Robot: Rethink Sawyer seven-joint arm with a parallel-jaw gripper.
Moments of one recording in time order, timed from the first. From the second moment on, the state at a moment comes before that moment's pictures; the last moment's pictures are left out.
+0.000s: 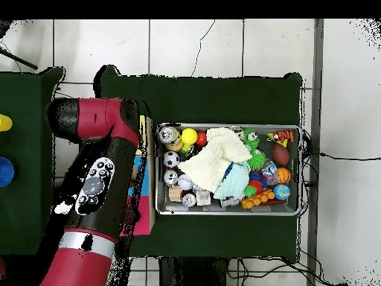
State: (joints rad) arm 0.36 -0.12 -0.58 0.90 0.42 1.05 2.87
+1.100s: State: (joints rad) arm 0.32 -0.12 -0.52 0.90 0.41 1.05 2.87
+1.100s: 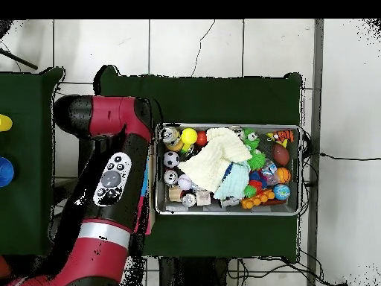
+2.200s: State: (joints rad) arm 0.28 -0.16 -0.41 0.94 0.32 0.98 2.87
